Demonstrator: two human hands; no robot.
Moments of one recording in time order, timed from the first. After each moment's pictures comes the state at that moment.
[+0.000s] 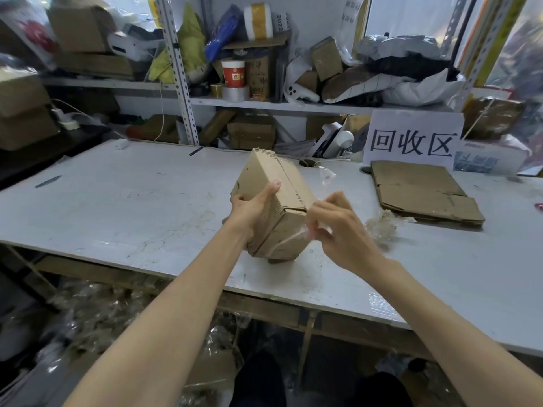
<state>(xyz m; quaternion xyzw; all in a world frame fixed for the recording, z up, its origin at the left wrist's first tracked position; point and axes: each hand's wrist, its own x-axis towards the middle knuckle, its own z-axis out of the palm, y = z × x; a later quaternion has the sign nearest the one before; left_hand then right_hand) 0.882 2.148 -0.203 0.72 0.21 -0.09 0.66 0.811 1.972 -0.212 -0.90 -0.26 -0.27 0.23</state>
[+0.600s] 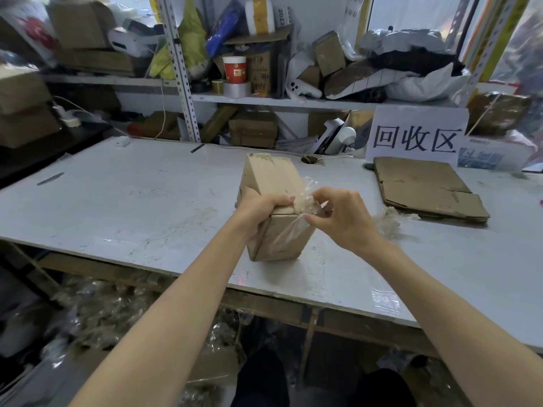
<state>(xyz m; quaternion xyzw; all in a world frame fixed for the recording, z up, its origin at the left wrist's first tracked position) 0.881 2.151 -0.198 0.75 0.10 -0.09 0.64 0.827 1.977 -0.197 -0.91 -0.13 -0.21 0.34</state>
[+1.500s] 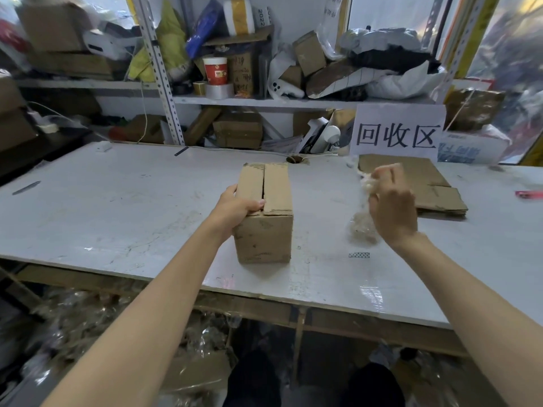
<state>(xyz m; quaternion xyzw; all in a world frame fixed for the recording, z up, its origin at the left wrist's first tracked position) 0.892 2.160 -0.208 0.77 0.04 -0.09 0.63 0.845 1.877 -0.217 -0.88 0.01 -0.45 0.14</state>
